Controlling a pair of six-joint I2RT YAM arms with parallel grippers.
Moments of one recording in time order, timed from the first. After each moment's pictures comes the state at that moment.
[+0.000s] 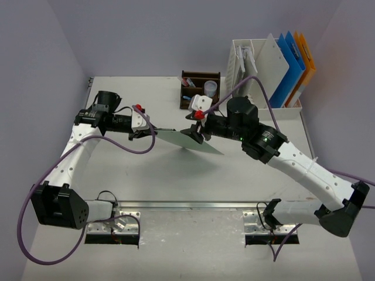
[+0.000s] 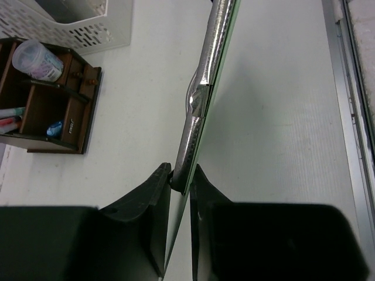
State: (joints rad) left arm -0.08 1.27 1.21 -0.95 1.10 1.27; right arm 0.82 1.22 1.24 -0.24 -0.30 -0.35
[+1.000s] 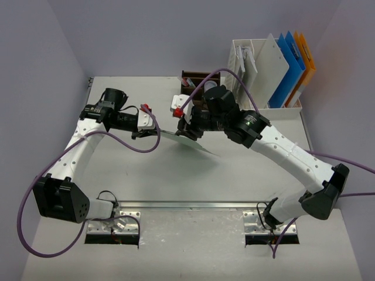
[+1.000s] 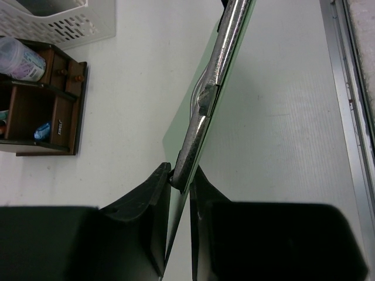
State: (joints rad) left arm -0.13 1.33 1.26 -1.00 1.04 1.30; right arm 0.83 1.43 1.47 -0.52 -0.33 -0.46
